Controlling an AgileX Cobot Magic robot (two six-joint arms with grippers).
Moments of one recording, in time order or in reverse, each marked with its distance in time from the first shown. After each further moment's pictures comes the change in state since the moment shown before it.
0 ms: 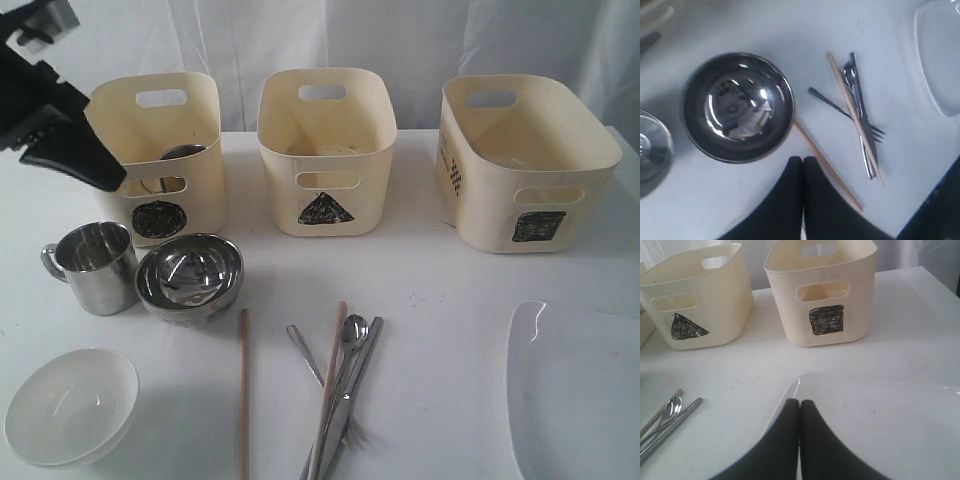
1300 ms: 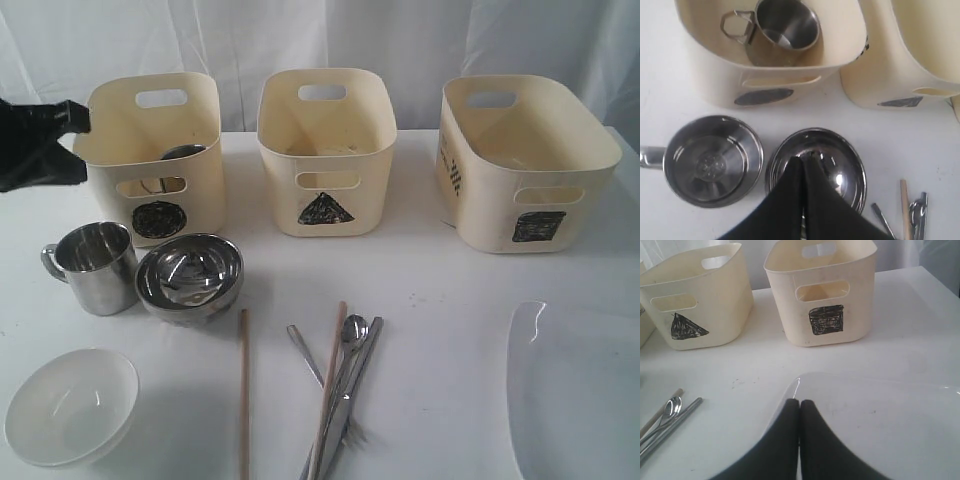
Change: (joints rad) left arm -0.029 -0.258 0.449 0.021 -0.744 -0.359; right arm 0.000 0.000 0.000 0.000 0.000 0.000
